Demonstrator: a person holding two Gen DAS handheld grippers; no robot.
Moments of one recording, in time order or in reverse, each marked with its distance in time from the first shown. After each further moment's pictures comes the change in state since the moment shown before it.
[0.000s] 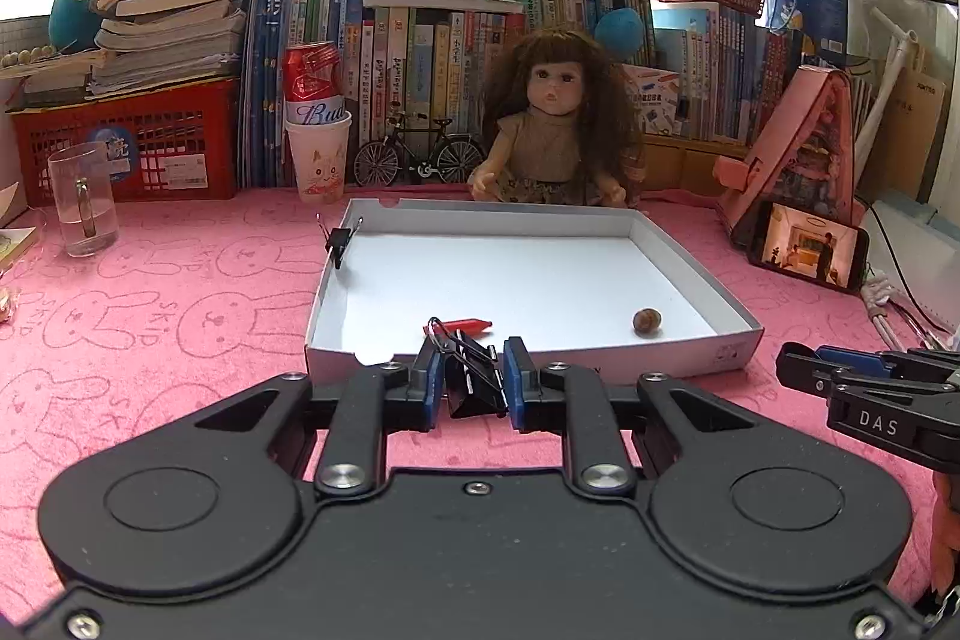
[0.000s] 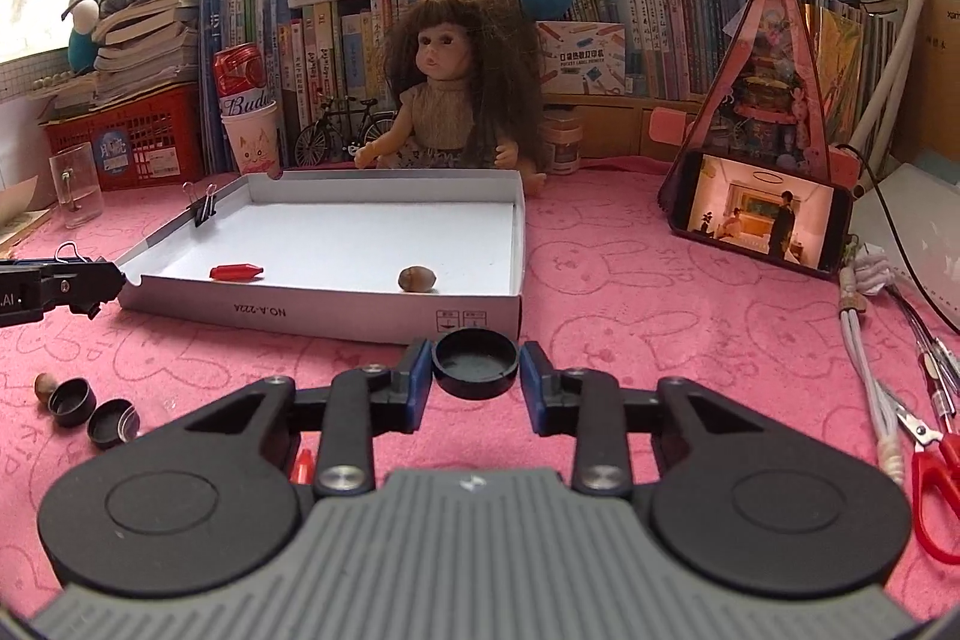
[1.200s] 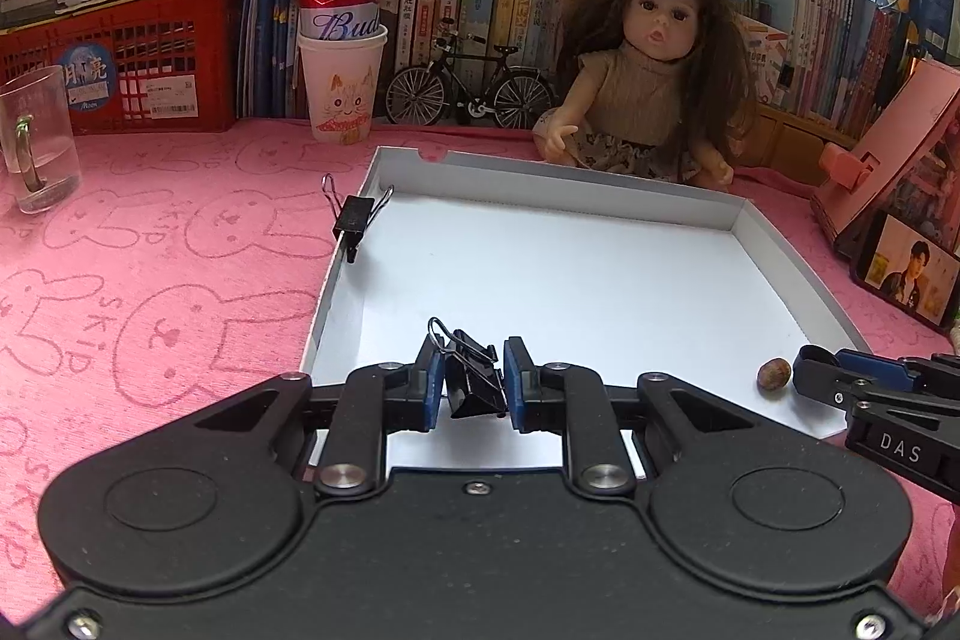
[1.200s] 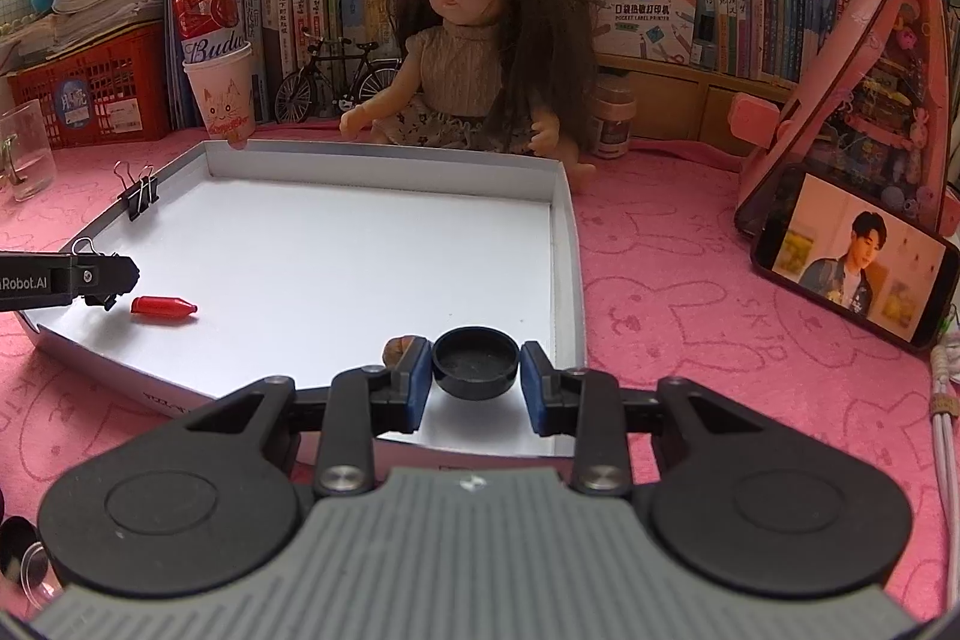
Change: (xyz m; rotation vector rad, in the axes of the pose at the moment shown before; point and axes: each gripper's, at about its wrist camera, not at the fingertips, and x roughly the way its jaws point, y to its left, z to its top) left arm 0.132 0.029 0.029 -0.088 0.159 0.059; right arm 0.111 0.019 0.046 -0.079 0.143 0.012
